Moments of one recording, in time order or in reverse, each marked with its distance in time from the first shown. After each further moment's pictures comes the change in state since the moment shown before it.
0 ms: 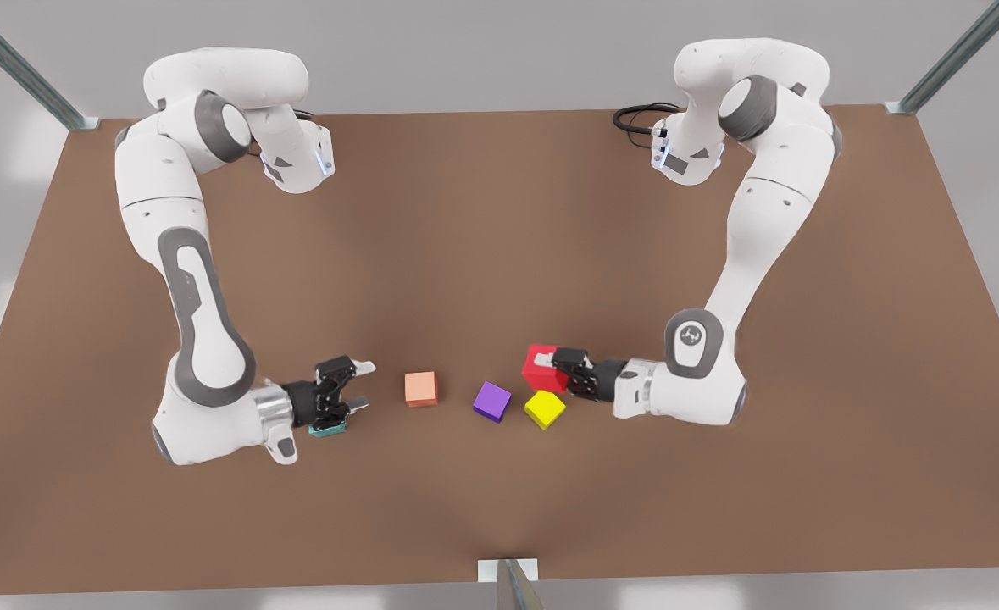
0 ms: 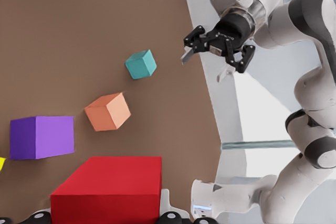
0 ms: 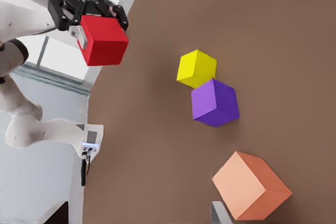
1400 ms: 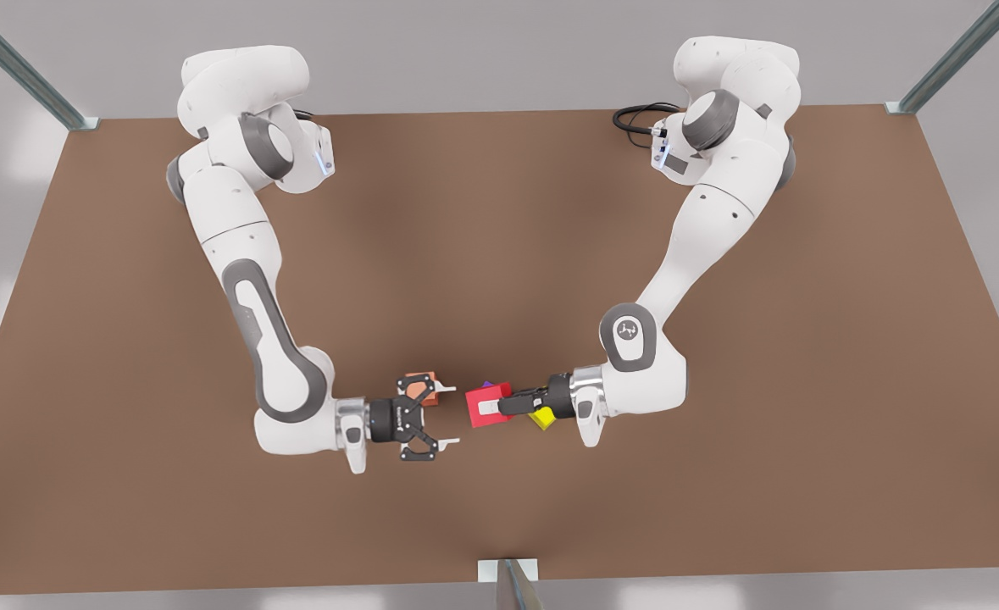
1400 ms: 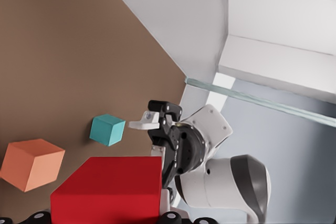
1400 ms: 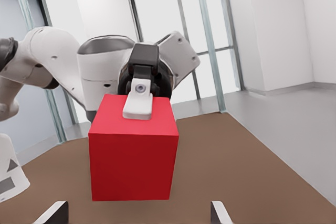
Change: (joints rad) left arm -0.141 0.100 -0.033 0.126 -0.170 0.381 -0.522; right arm 0.188 0.140 -0.011 0.041 0.552 0.330 -0.985
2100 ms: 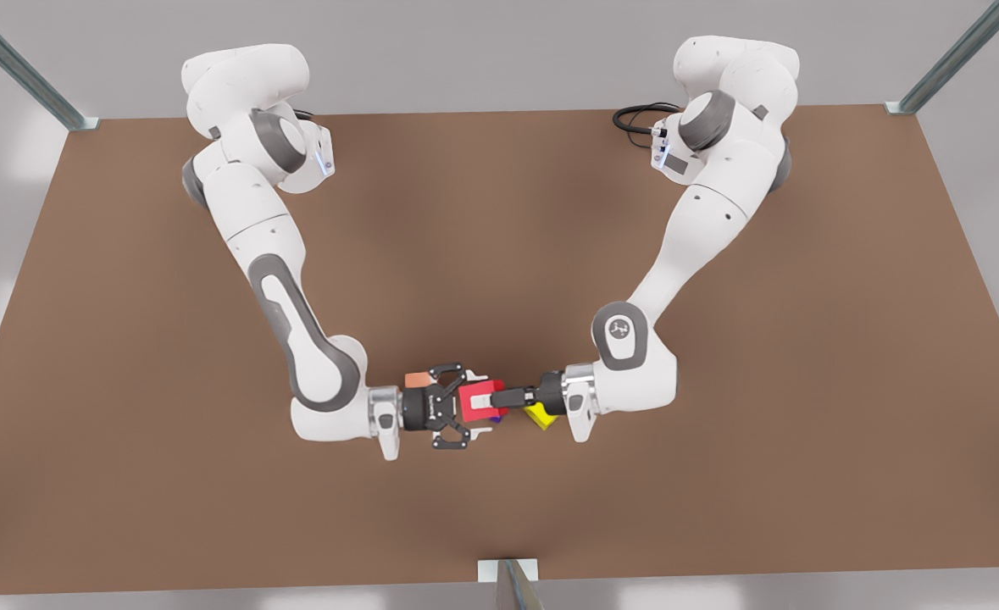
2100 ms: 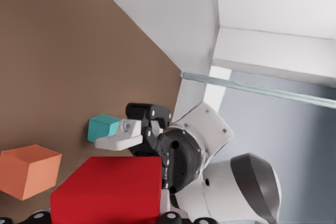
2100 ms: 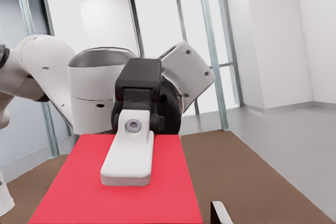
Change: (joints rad) left arm -0.021 0.010 0.000 0.002 -0.027 0.010 0.101; right arm 0.071 0.003 0.021 -0.003 0.093 0.070 -0.070
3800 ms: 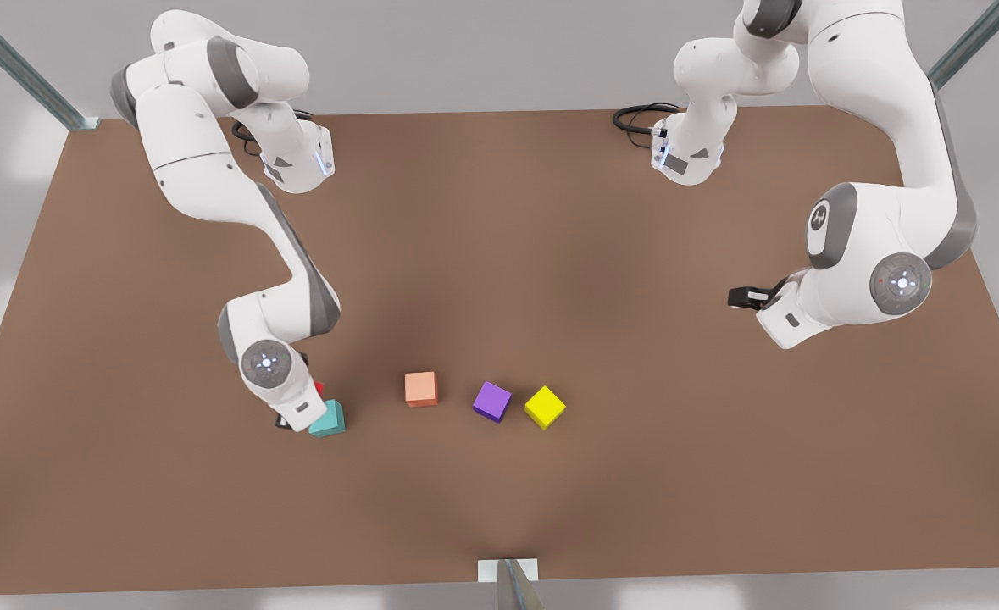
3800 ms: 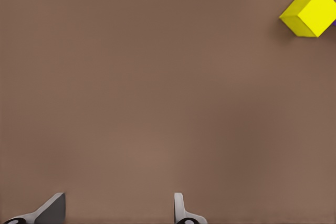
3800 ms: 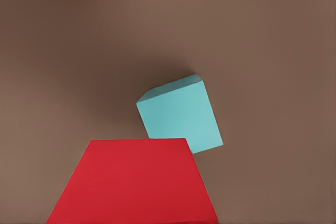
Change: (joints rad) left arm 0.110 -0.743 0.532 -0.441 0.990 -0.901 0.018; right arm -0.098 -0.437 -0.157 -0.531 -1.736 0.037 0.875
